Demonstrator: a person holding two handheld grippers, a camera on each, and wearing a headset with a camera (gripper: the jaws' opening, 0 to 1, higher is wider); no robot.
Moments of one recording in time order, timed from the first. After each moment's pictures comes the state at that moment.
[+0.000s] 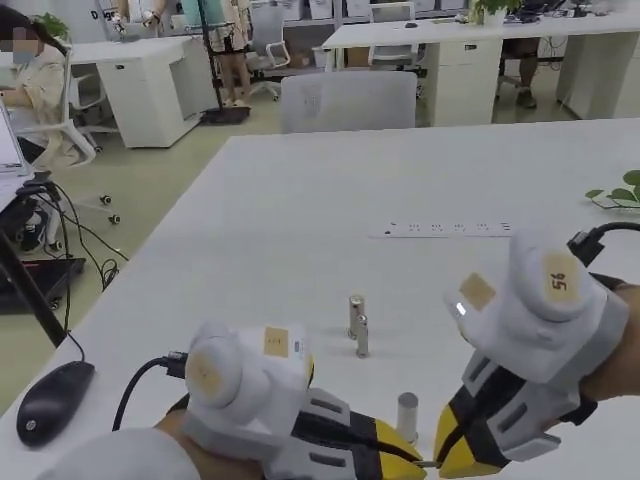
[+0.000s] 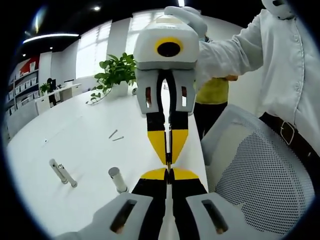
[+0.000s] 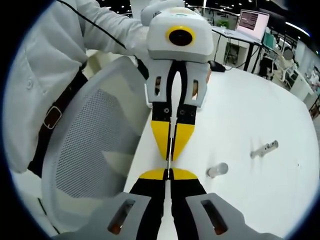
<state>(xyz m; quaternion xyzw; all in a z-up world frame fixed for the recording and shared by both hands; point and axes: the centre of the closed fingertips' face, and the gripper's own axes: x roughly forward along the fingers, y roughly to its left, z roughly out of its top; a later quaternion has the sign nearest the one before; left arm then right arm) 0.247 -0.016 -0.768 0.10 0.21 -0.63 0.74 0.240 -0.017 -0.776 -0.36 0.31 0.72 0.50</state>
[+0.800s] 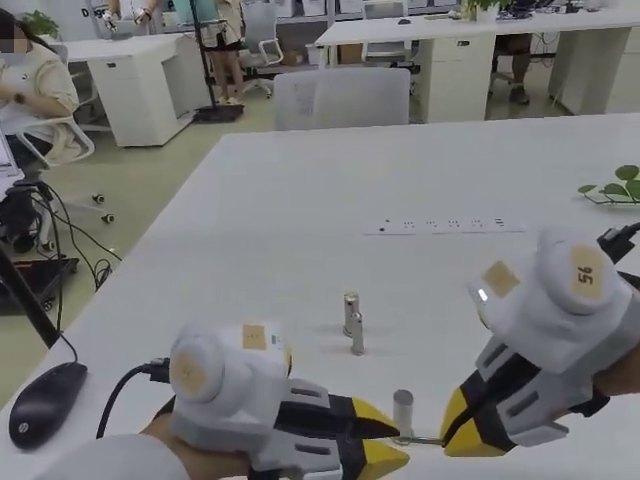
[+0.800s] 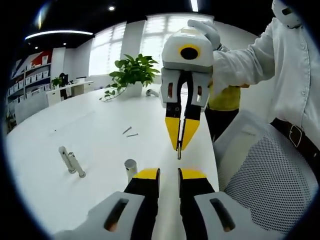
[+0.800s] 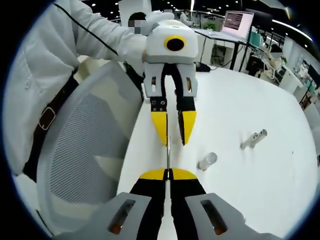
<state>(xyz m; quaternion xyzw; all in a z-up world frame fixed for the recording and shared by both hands) 0.274 0.003 -0.778 0.06 0.21 -0.58 0.78 0.261 -0.031 -0.776 -0.34 0.31 0.69 0.56</state>
